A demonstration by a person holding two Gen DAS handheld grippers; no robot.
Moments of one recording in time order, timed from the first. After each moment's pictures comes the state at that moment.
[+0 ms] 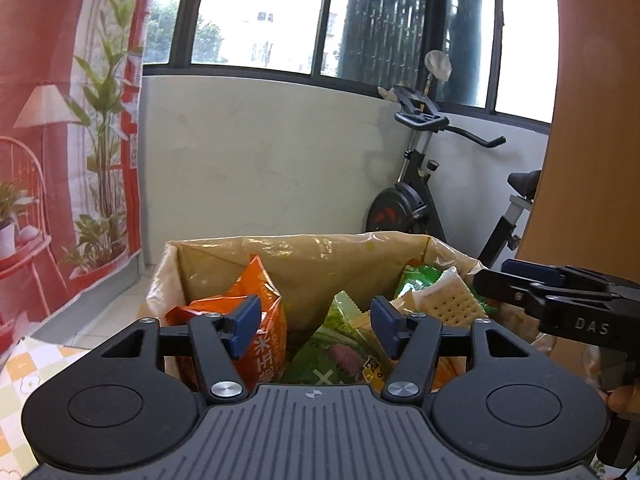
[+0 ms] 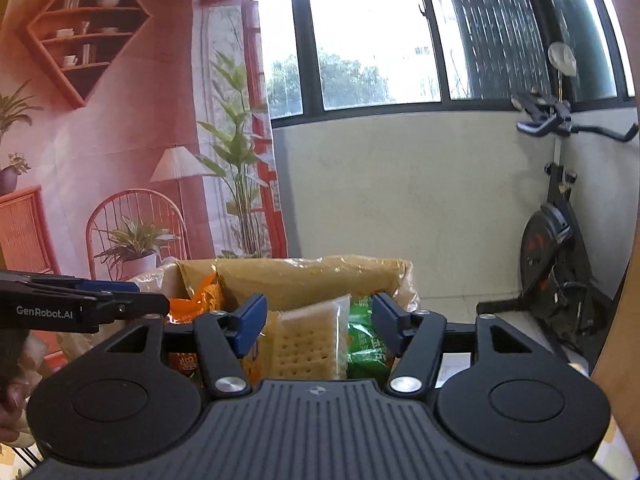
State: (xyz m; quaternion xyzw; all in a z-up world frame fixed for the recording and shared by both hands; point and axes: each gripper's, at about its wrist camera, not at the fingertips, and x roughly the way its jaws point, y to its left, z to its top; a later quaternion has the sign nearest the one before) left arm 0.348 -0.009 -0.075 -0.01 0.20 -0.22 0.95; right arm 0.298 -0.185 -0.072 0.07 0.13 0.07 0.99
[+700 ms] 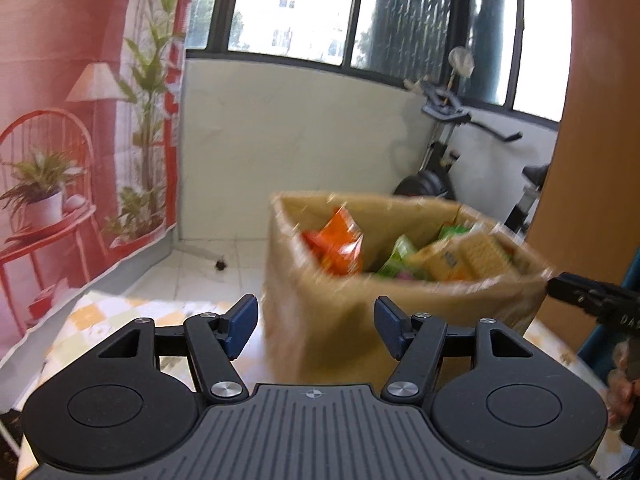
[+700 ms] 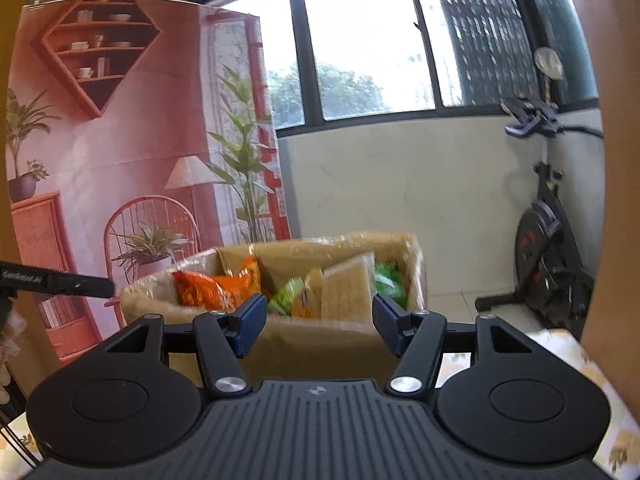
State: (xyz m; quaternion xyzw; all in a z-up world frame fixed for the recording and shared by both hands) left arm 0.286 0.079 -0.082 -0.01 0.24 -0.19 0.95; right arm 0.207 -0.158 -0.083 0.09 0.12 0.05 0.99
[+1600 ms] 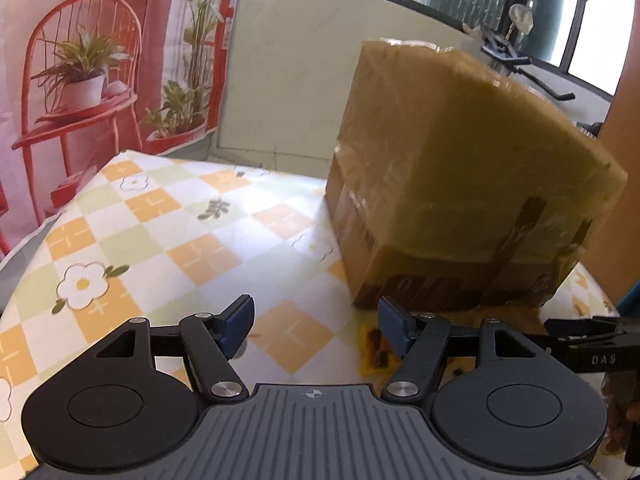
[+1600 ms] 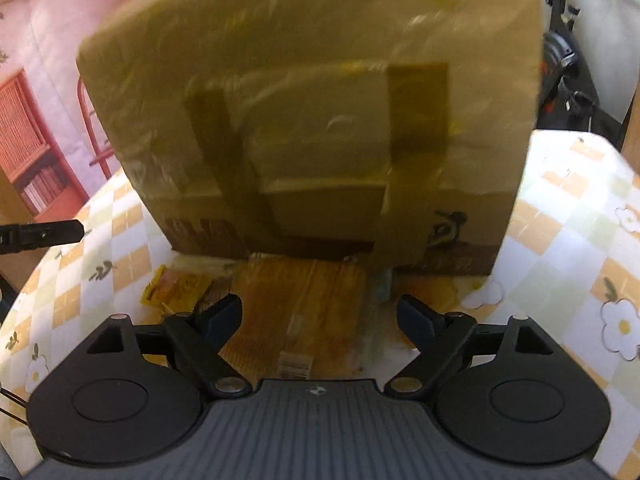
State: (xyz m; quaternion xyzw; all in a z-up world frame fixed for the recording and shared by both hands) left arm 0.285 0.130 -0.189 -0.05 0.34 -0.14 0.93; right arm 0.242 -0.089 -0.206 0.10 0.38 0.06 0.92
